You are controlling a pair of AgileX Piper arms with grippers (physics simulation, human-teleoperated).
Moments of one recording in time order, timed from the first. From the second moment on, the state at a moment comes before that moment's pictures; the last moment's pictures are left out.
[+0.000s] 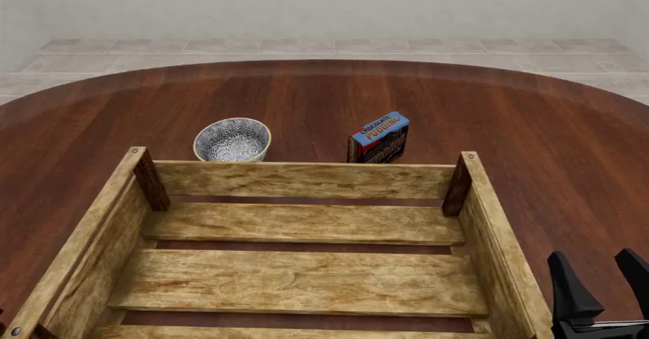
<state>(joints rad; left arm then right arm) 0.84 0.59 -0.19 0.38 -0.26 0.02 0.07 0.00 -0.03 -0.04</state>
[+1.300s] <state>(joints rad) 0.93 0.55 -0.29 0.41 -0.21 0.01 0.04 0.00 -0.01 -0.04</state>
